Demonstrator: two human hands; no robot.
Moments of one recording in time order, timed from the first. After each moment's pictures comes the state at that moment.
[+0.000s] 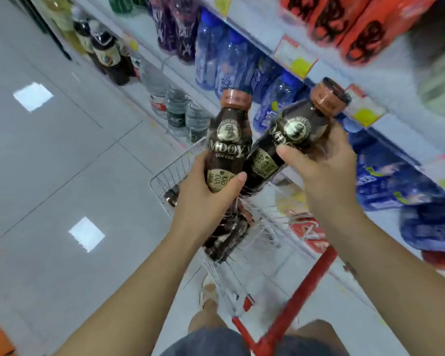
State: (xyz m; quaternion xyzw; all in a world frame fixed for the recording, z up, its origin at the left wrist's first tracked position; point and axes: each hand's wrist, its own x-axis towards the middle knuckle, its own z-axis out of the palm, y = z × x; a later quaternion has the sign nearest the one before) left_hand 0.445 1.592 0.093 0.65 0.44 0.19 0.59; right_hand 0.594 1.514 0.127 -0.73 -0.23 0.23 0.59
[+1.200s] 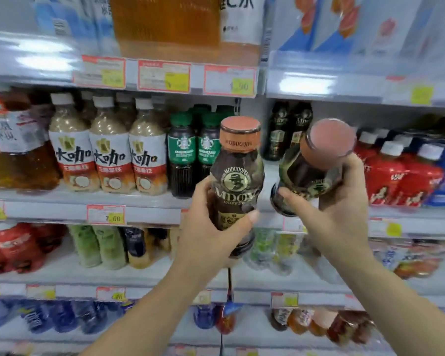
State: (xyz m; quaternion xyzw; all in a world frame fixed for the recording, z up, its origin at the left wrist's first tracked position) left_hand 0.700 1.168 0.412 0.72 -0.07 0.23 0.65; right_hand 0.743 0.998 0.442 -0.70 -0.31 -0.34 0.55
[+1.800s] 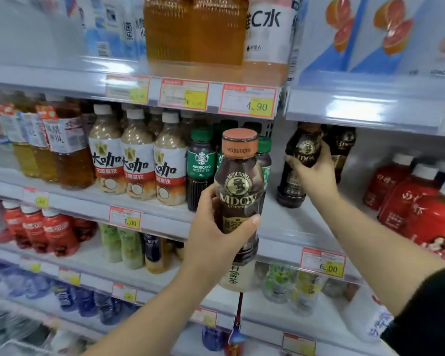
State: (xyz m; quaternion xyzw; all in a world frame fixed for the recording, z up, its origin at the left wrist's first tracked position) left_hand 0.732 1.154 0.419 0.69 0.00 0.28 0.66; right_hand 0.933 1.026 0.461 -0.75 -0.20 -0.22 0.59
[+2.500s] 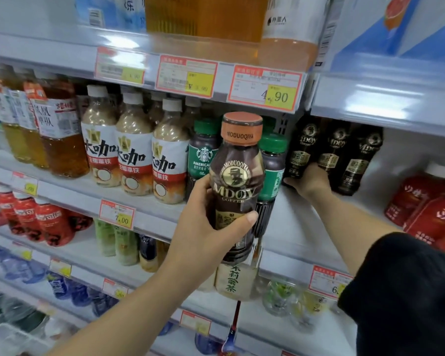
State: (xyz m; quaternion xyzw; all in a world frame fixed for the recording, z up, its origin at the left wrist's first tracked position) left_hand 0.748 1.171 0.427 0.71 0.01 0.29 0.64; right_hand 1.033 1.048 0.425 -0.95 -0.10 -0.12 0.29
